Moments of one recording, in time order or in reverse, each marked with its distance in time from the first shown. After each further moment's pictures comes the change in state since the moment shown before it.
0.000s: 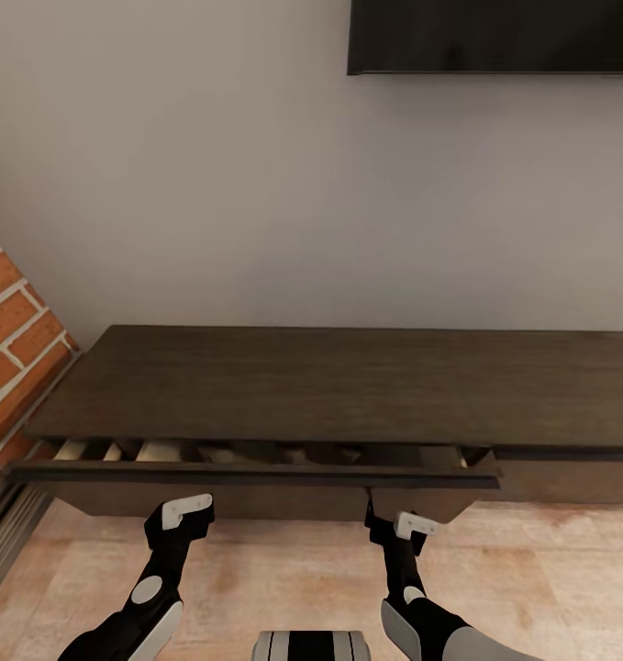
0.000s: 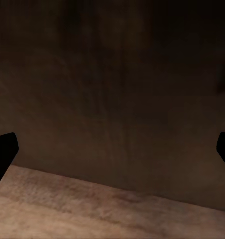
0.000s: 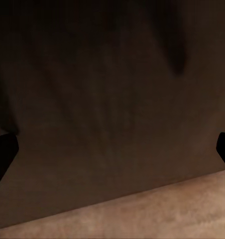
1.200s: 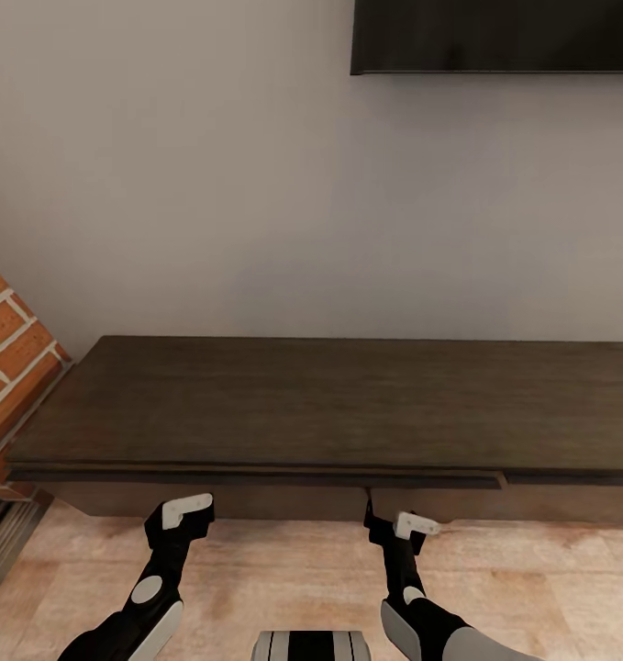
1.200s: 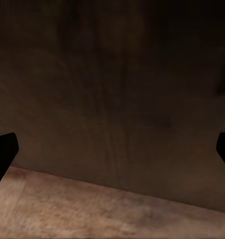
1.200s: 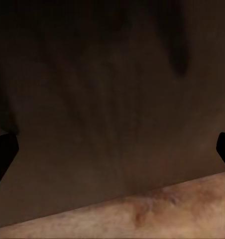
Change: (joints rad) left arm 0.000 0.000 0.000 -0.002 0.000 0.000 -0.001; right arm 0.001 0.000 0.004 -0.001 0.007 0.002 0.001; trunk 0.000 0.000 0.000
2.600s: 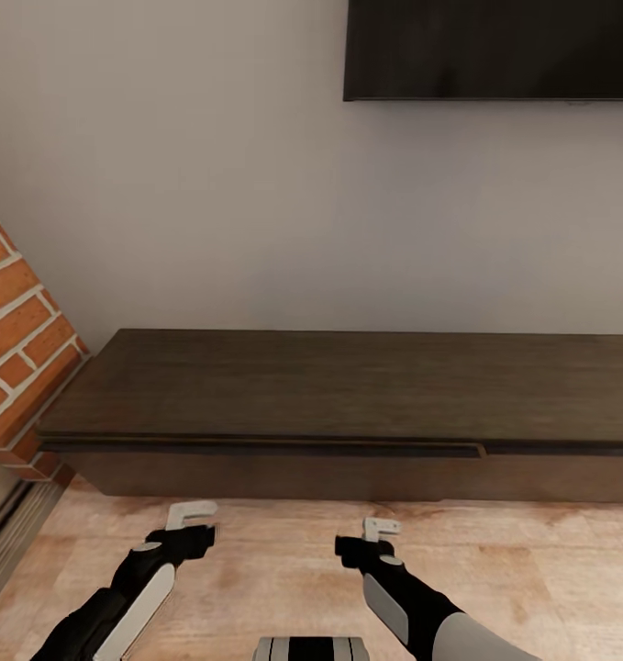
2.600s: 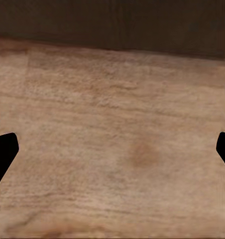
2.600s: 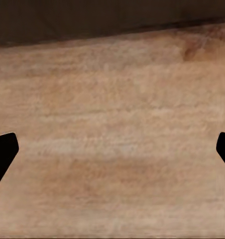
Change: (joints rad) left arm 0.003 0.004 0.125 -0.178 0.132 0.687 -0.015; right arm -0.001 0.004 -0.018 -0.191 -0.012 0.717 0.014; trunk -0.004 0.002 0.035
